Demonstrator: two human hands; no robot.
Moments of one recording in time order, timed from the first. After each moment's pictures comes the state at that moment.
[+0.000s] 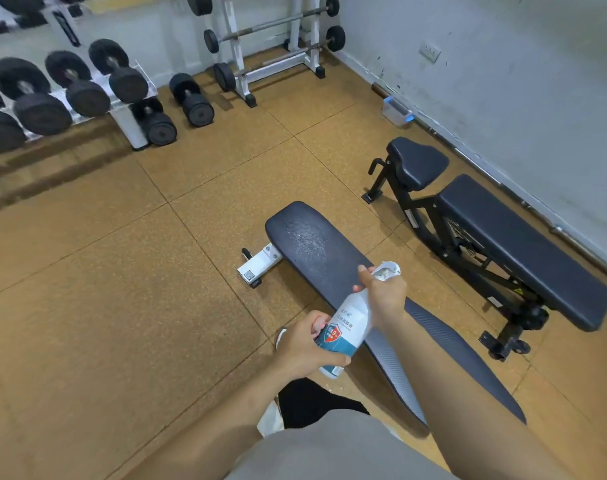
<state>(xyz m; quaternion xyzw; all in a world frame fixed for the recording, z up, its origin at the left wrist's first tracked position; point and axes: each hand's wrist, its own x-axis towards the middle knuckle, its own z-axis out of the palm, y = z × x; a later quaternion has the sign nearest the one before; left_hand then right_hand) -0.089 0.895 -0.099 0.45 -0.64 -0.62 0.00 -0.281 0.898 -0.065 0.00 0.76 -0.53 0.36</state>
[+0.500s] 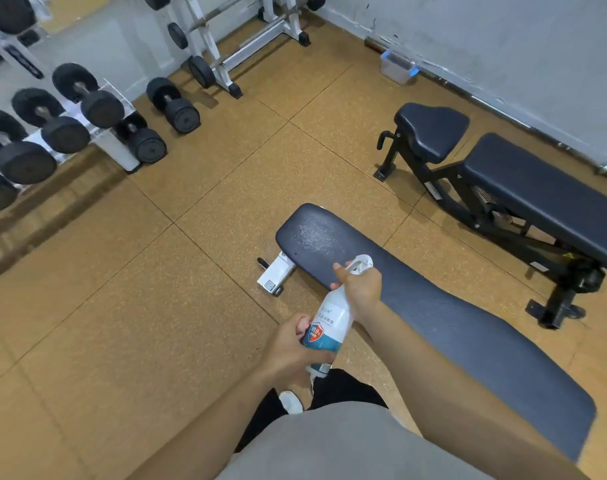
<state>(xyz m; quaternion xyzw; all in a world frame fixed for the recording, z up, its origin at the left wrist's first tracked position) -0.086 0.748 -0.123 0.50 -0.63 -0.59 -0.06 -0.278 0.755 -0.128 0.06 0.74 -0.53 0.41</state>
